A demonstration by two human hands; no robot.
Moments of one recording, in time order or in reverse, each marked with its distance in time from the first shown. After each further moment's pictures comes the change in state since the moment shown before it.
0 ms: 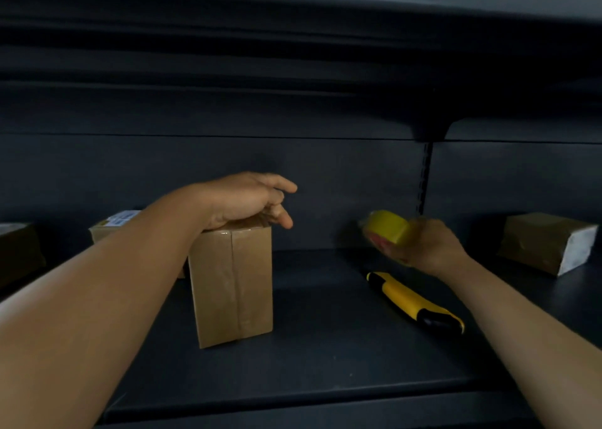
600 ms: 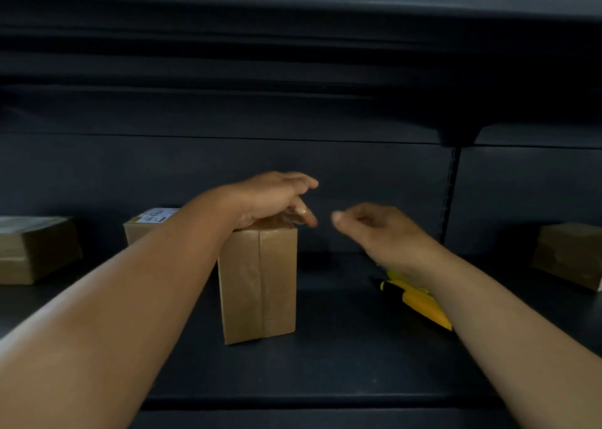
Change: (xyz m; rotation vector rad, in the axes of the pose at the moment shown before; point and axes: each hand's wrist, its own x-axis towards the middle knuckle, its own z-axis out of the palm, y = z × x) left_hand -0.005 0.003 0.002 -0.030 0.042 0.002; right_hand -0.068 -0.104 -0.017 0.517 -0.263 -0.269
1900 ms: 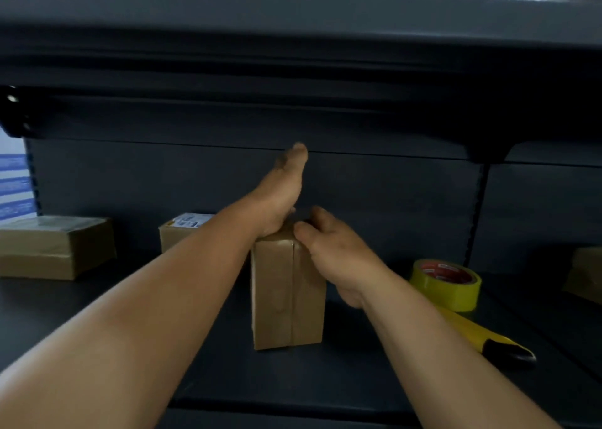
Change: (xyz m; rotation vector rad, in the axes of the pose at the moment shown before) left_hand 0.005 -0.018 -0.011 -0.421 0.380 0.086; right_hand 0.006 -0.047 0.075 0.332 -0.174 -0.024
